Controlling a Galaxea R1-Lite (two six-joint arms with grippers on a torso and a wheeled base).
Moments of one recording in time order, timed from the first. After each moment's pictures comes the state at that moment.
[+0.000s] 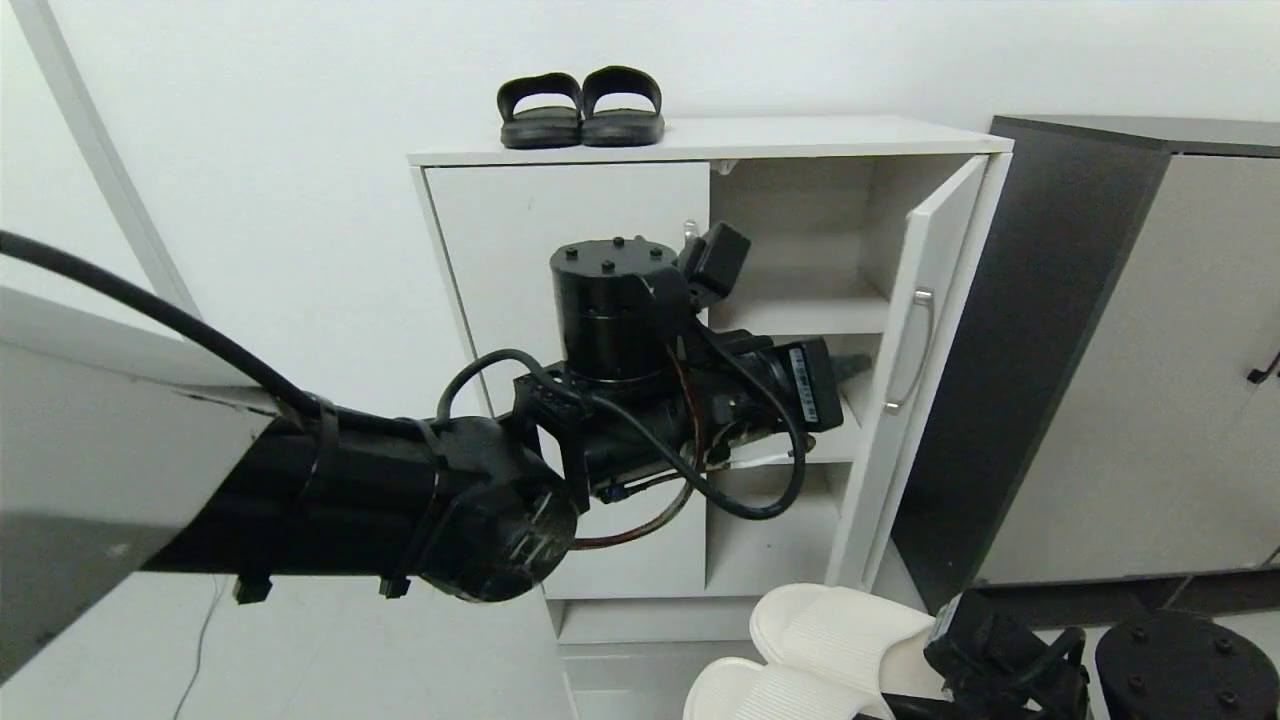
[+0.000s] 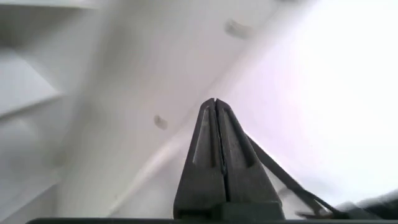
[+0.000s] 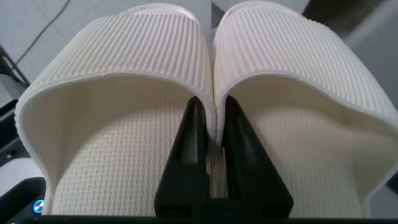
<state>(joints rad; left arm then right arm) -0.78 1.94 -1.22 -0.77 -0.33 -0.53 0.90 1.58 -0.19 -0.92 -0.03 0.03</state>
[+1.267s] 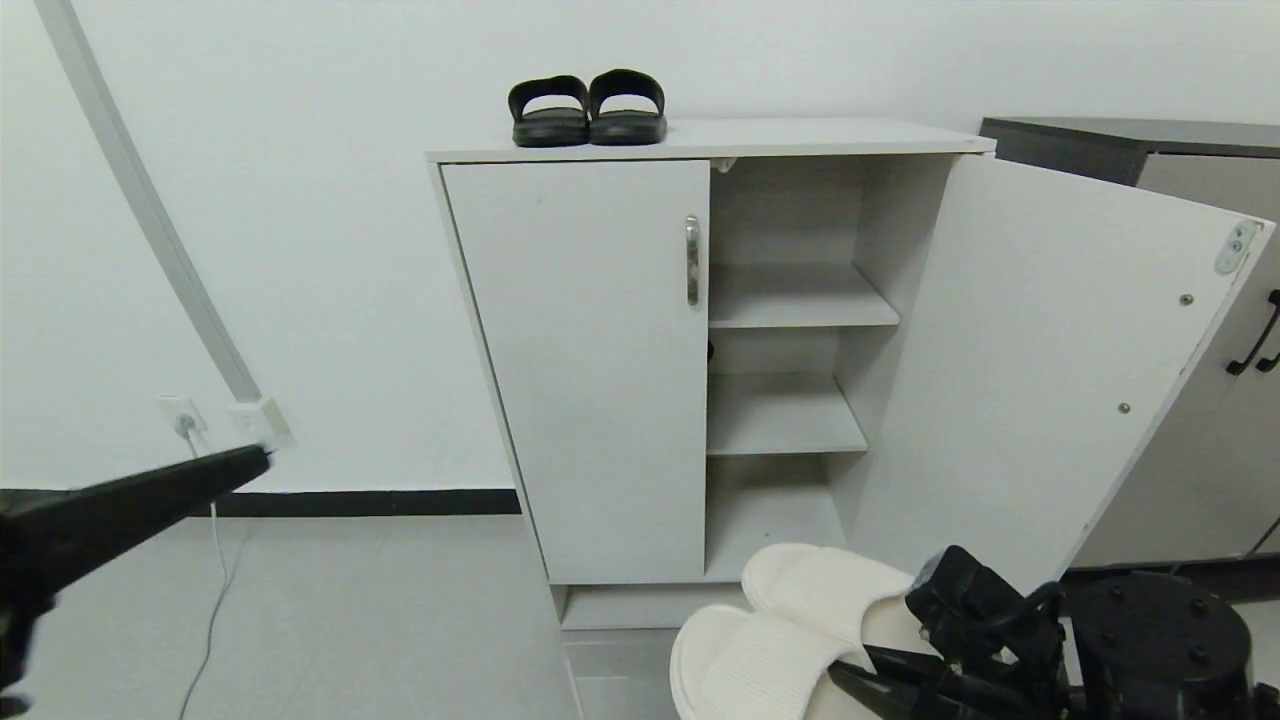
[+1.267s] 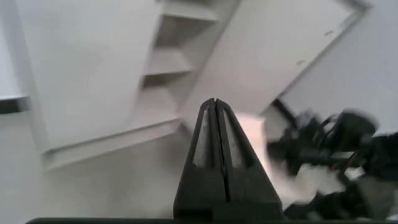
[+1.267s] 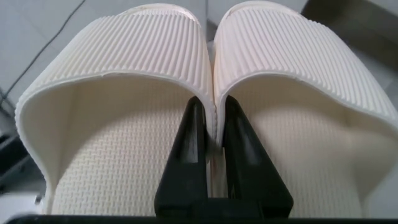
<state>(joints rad) -0.37 0.81 -0.66 -0.05 -0.21 -0.33 0.86 1.63 -0.27 -0.96 -0.06 0.04</state>
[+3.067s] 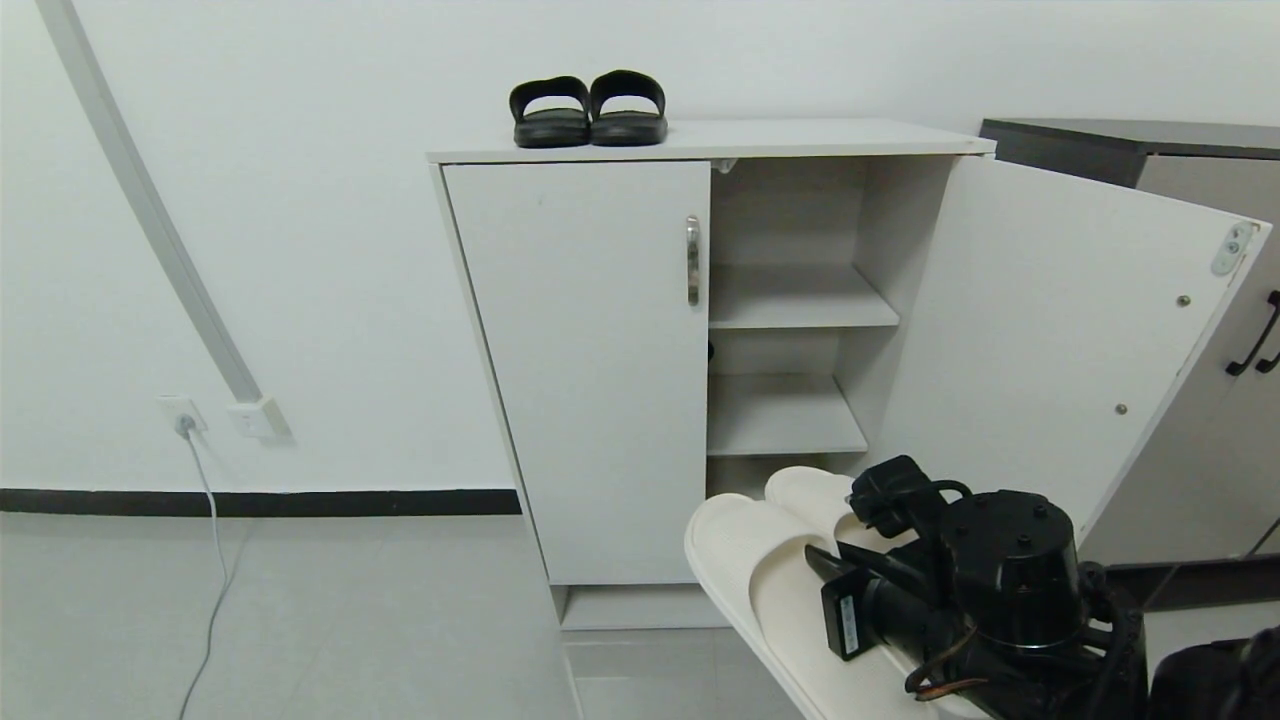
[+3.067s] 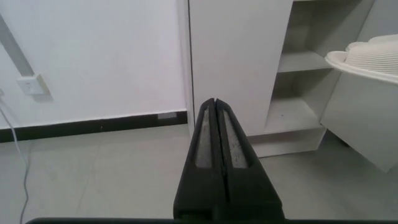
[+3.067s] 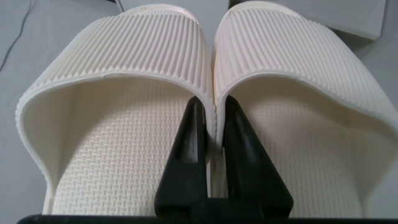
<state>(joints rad) 0.00 0.00 -0.01 -0.02 -0.07 0.02 0.80 1.81 -0.50 -0.96 -0.31 0.14</state>
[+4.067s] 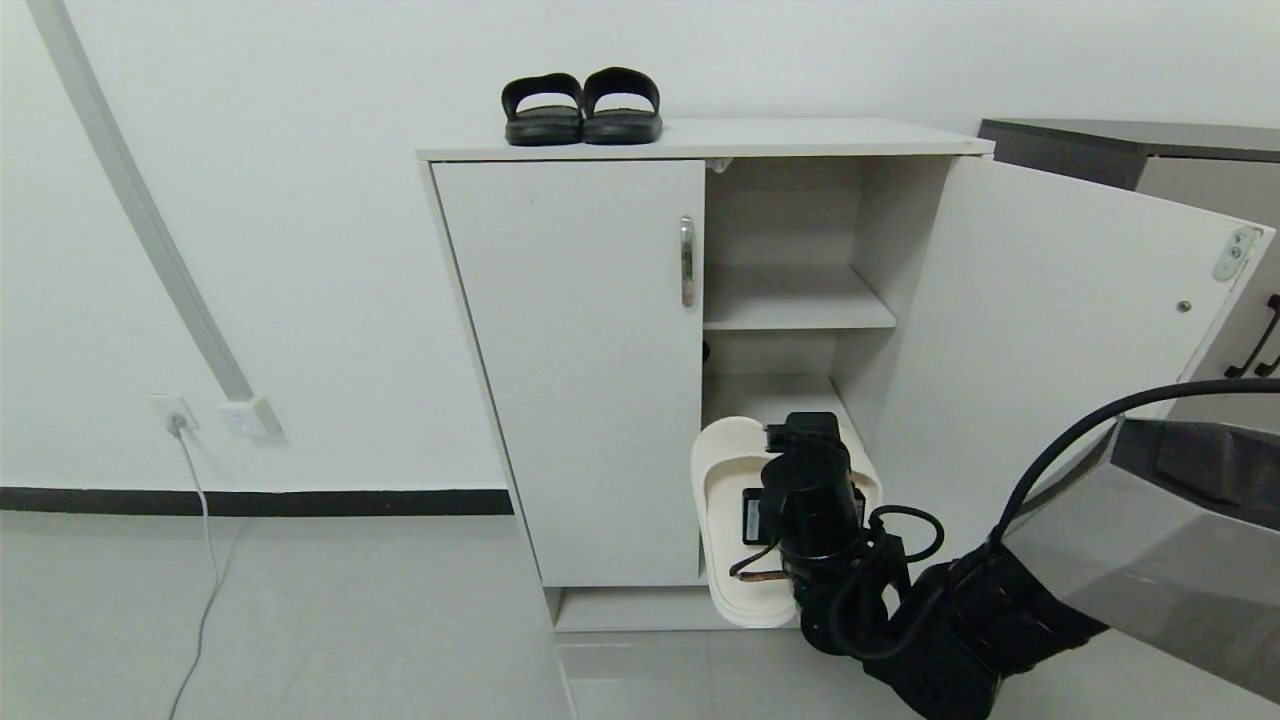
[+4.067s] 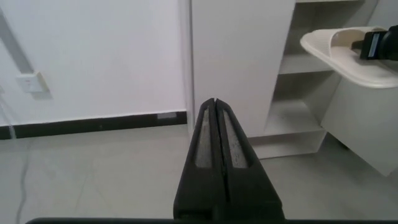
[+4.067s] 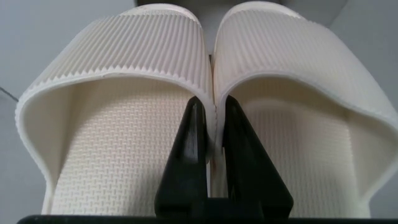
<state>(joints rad) 0.00 0.00 -0.01 -0.01 -0.07 0.02 0.79 2.16 -0.96 -0.89 -0.78 0.28</state>
